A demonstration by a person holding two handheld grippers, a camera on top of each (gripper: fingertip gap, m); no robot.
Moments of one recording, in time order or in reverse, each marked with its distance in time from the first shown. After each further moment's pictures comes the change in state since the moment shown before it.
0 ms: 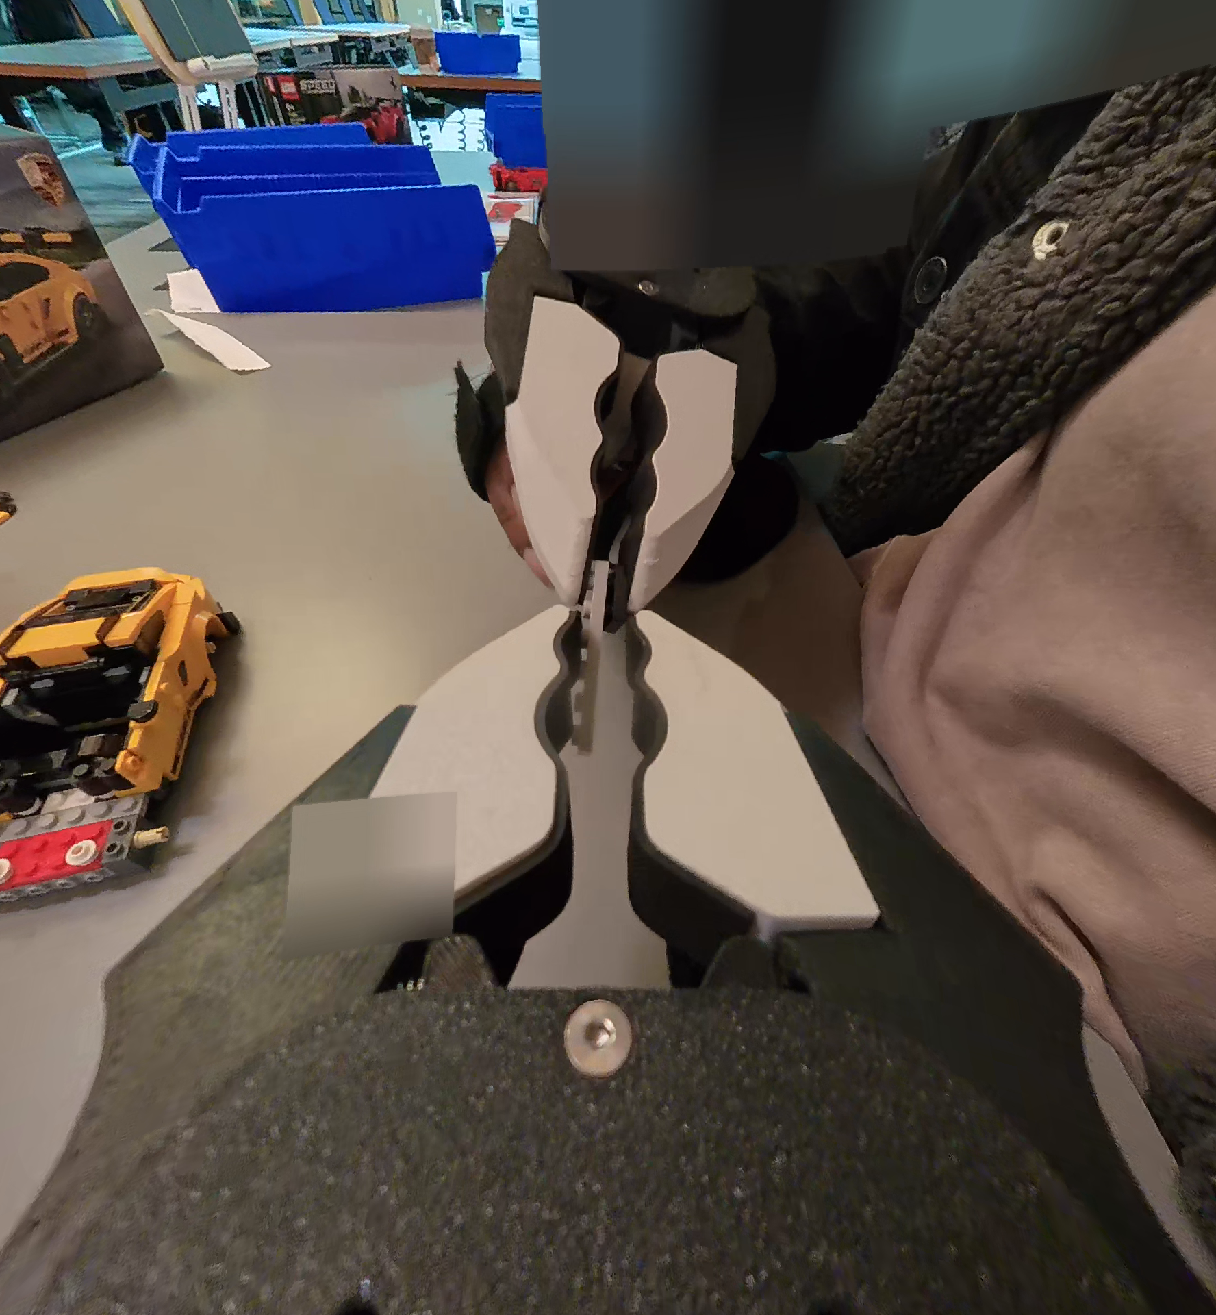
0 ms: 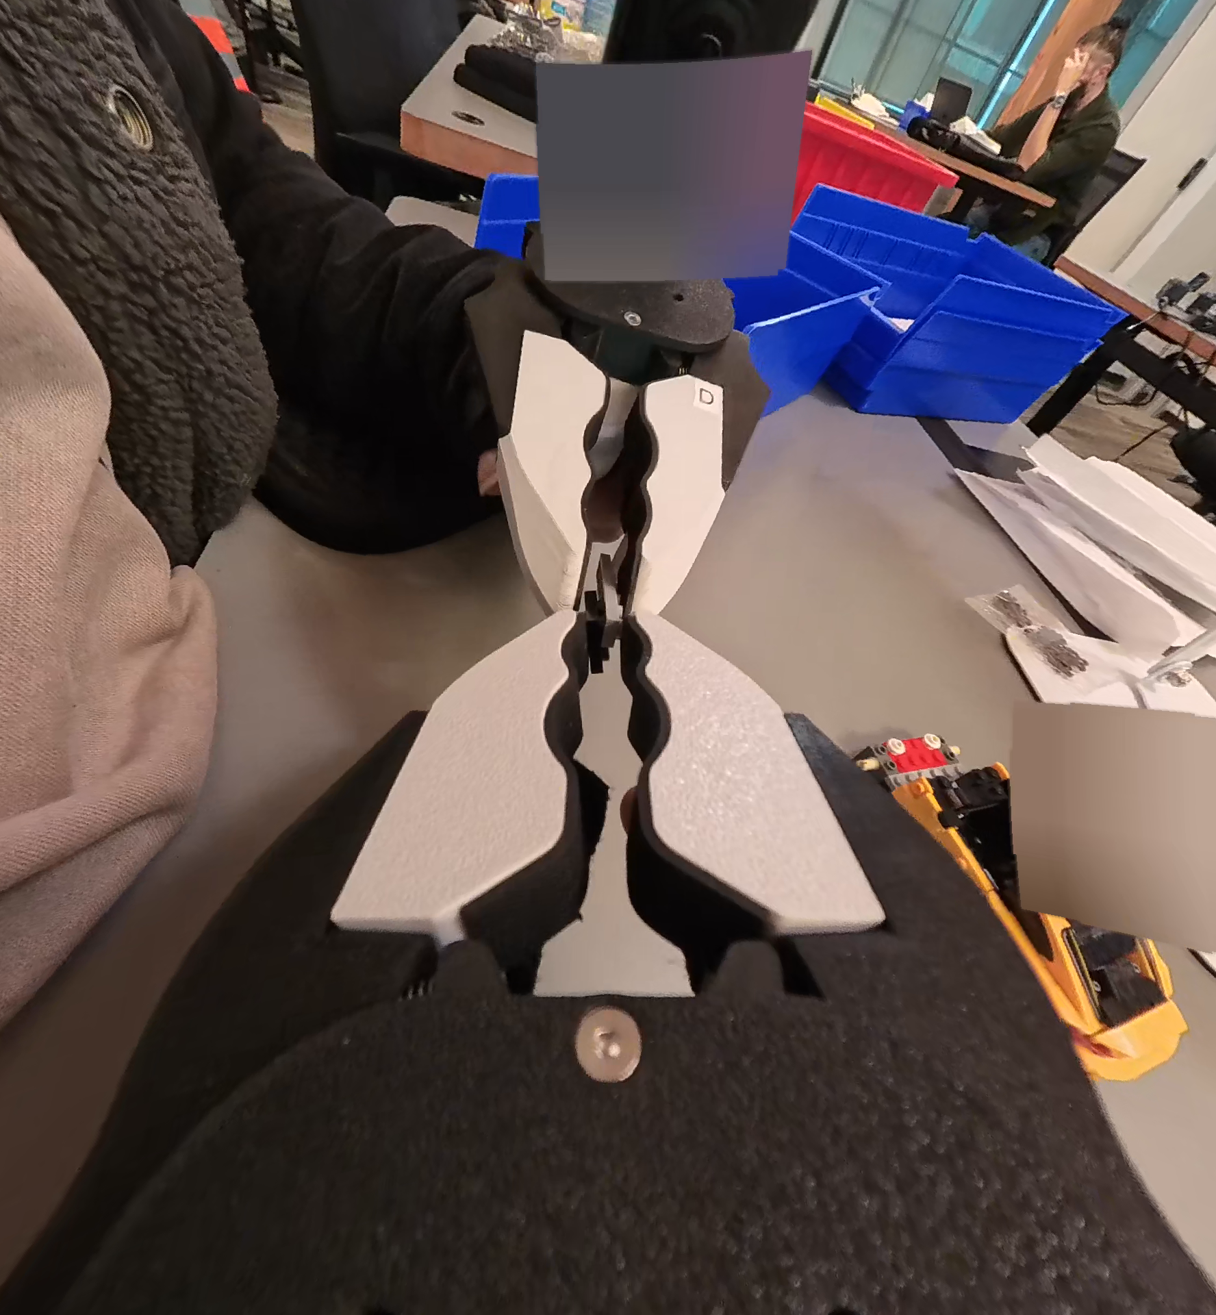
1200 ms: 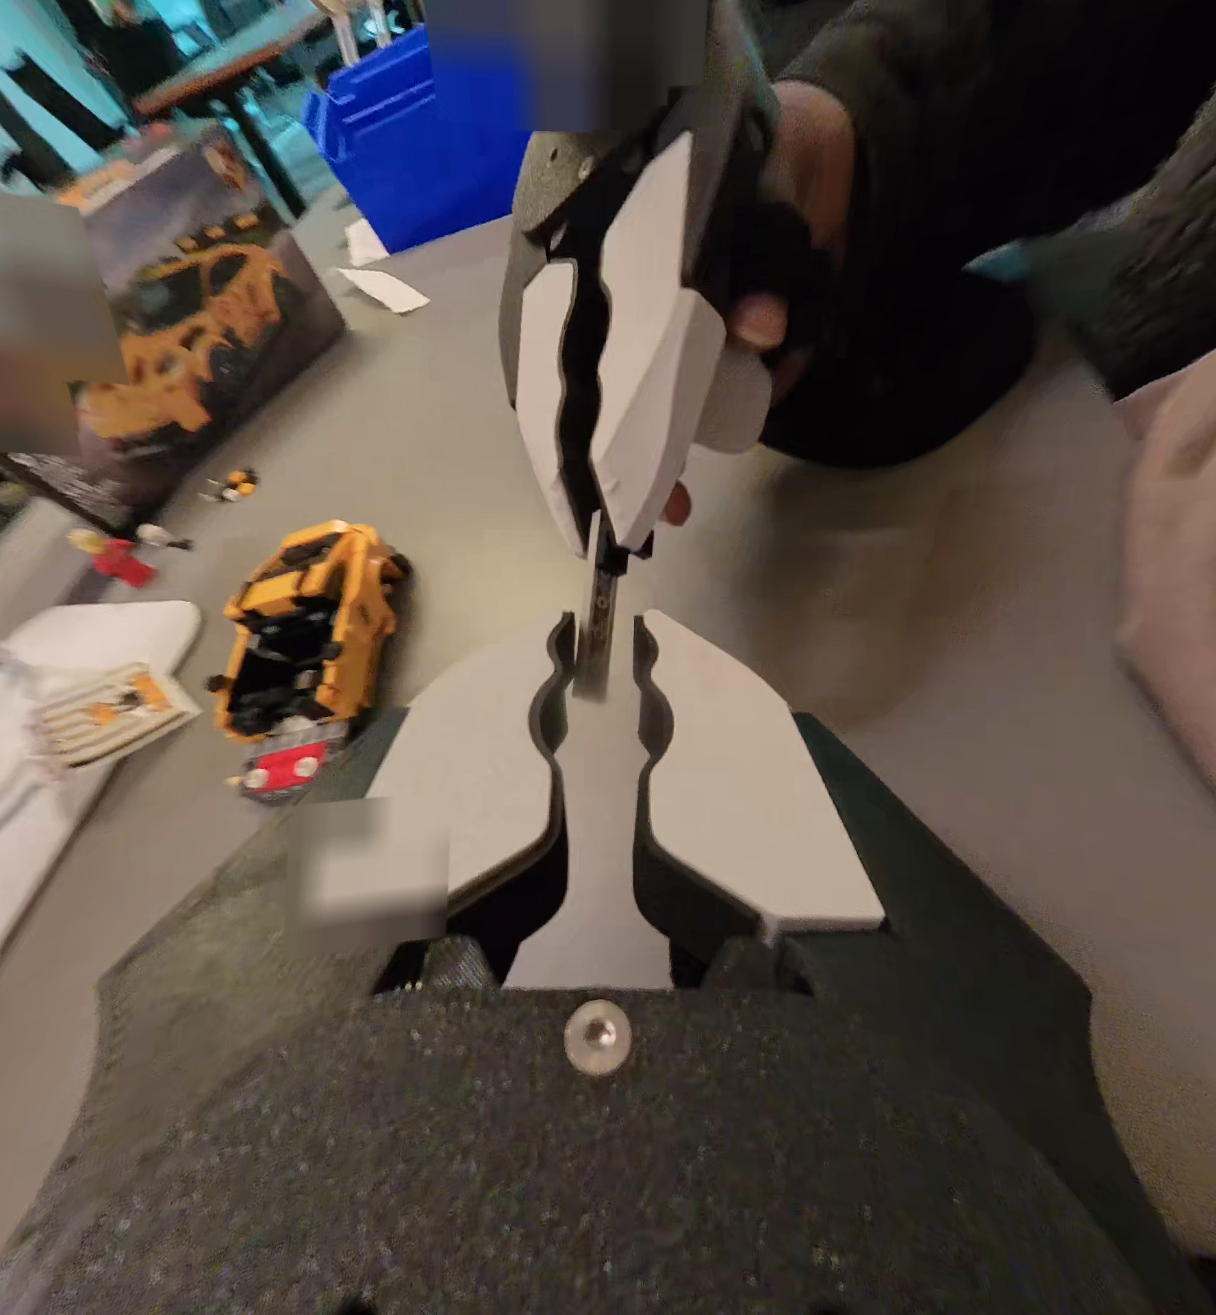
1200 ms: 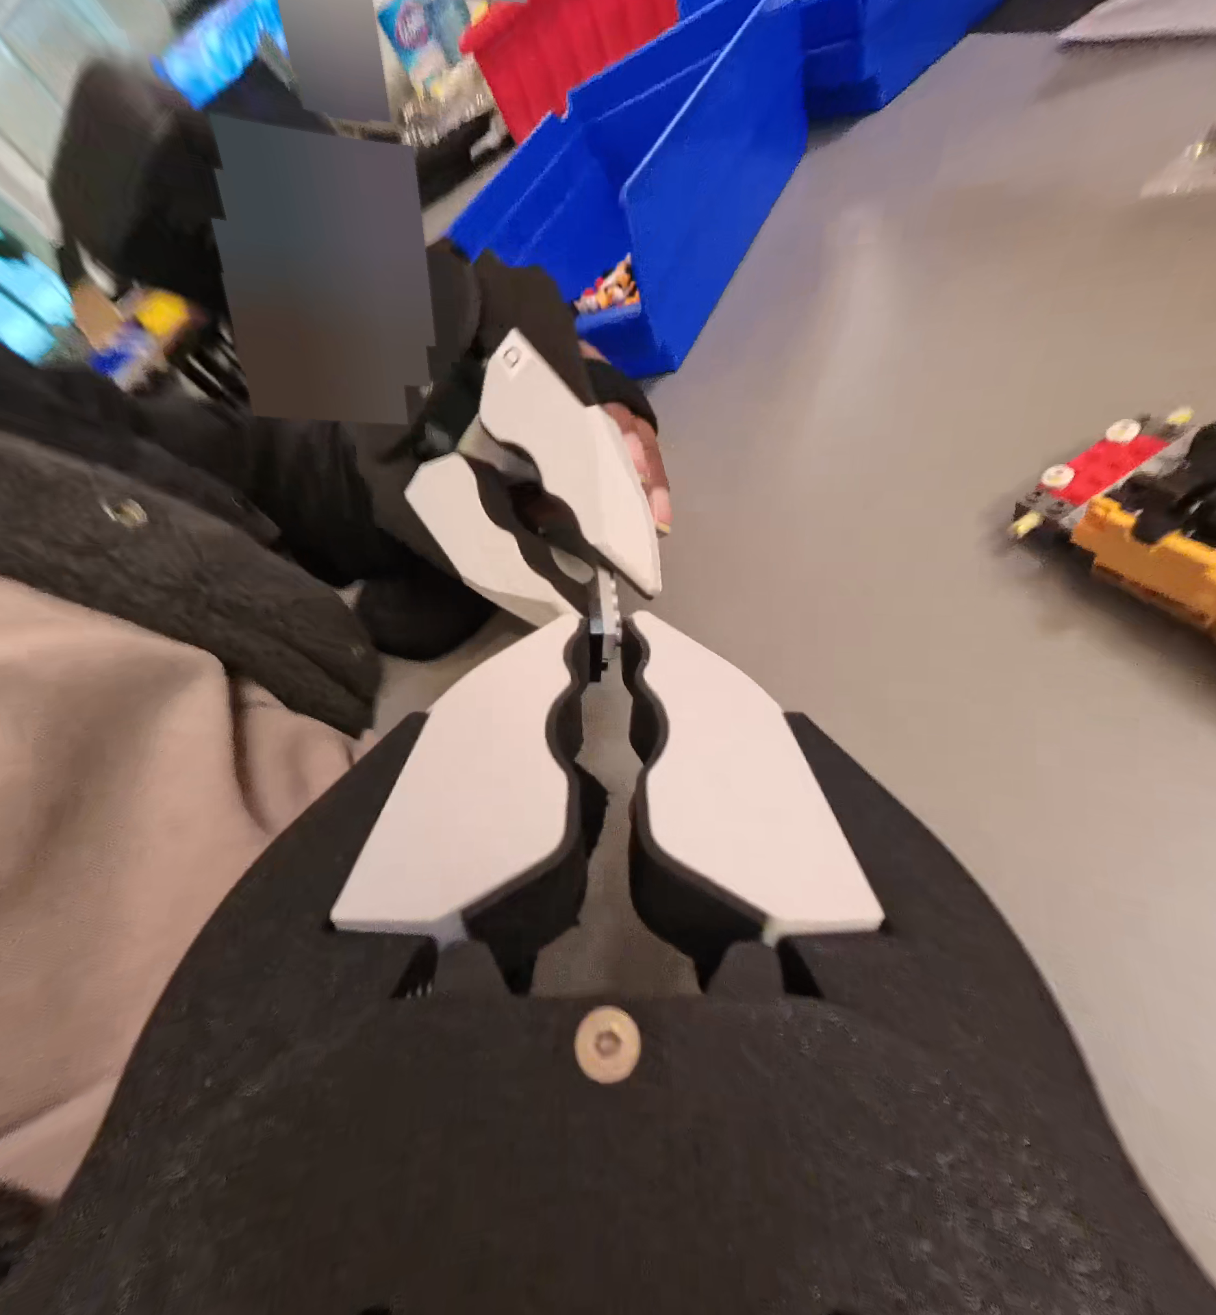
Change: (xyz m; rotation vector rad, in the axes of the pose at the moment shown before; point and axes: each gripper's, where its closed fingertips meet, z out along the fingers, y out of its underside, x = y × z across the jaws) left arm -0.031 0.022 0.000 -0.175 -0.291 0.267; right arm 0.020 0.020 -0.002 -0.043 -0.092 0.763
